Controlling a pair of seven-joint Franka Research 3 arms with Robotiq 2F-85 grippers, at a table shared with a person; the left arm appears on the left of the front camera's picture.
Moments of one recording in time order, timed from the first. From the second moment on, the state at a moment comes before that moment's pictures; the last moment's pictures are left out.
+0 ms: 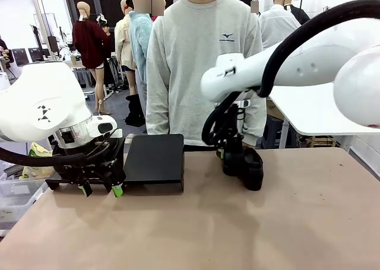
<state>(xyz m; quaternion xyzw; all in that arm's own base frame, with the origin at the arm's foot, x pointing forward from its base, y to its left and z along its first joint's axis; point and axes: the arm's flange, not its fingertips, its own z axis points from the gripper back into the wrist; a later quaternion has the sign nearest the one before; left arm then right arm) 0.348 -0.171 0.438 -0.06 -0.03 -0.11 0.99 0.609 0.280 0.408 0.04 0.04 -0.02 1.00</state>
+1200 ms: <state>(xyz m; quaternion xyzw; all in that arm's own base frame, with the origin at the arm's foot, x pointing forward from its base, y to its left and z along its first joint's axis) 0.348 -0.171 0.438 -0.06 -0.03 -0.11 0.99 0.541 0.217 0.487 0.10 0.01 0.01 0.99</state>
